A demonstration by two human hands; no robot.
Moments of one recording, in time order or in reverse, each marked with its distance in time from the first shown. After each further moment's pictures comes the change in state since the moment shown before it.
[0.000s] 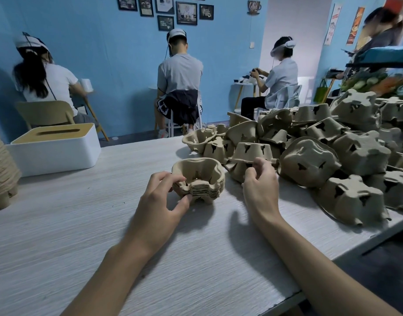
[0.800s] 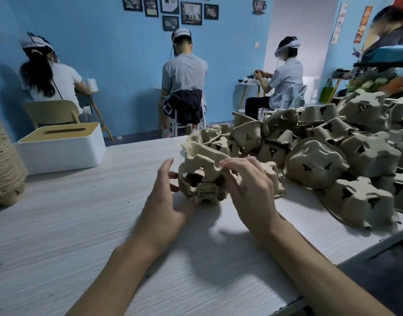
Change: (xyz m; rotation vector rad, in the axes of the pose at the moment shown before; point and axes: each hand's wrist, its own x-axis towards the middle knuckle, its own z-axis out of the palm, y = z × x) left_hand -0.003 -0.001 0.003 -0.137 -0.010 -0.061; right_hand -0.010 -0.004 0.003 -0.080 -0.042 -1.000
